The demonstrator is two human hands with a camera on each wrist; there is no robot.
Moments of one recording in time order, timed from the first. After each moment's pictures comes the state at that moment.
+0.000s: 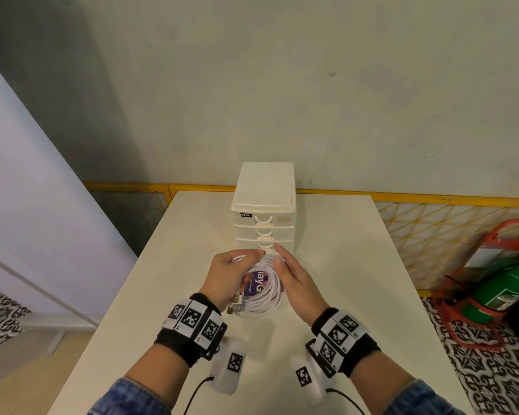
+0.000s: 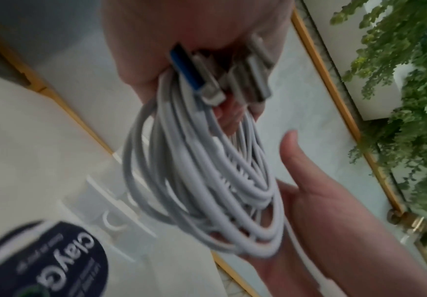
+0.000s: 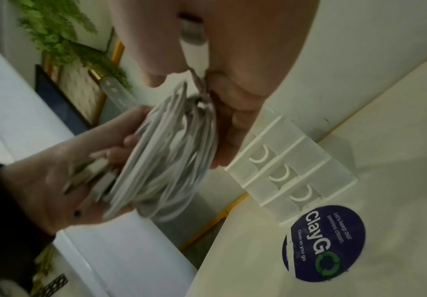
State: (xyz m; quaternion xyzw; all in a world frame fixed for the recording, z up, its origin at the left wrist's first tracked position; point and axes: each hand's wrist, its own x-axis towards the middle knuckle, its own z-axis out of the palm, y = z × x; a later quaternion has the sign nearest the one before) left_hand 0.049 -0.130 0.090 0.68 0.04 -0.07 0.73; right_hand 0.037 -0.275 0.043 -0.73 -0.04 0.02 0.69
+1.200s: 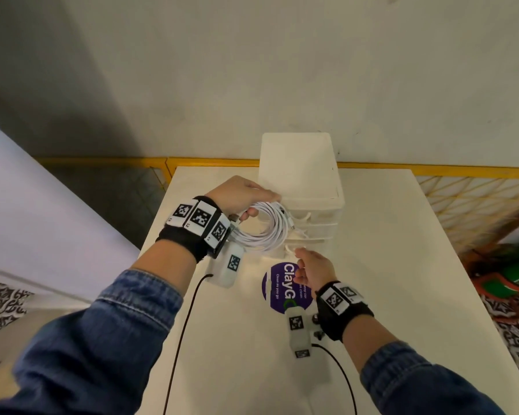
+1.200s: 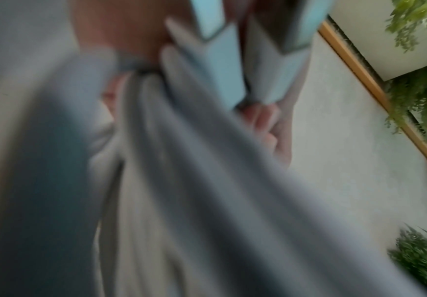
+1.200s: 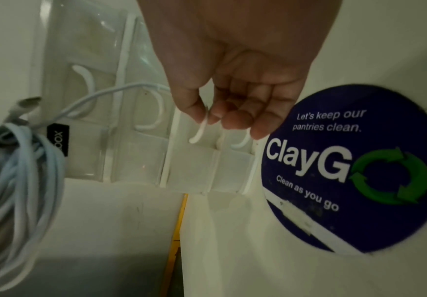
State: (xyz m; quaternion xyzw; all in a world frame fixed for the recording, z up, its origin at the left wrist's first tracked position) left_hand 0.255 -0.080 0.107 0.84 -0.03 -0.24 0.49; right_hand 0.175 -0.243 -0.043 -0.61 0.34 0.09 0.71
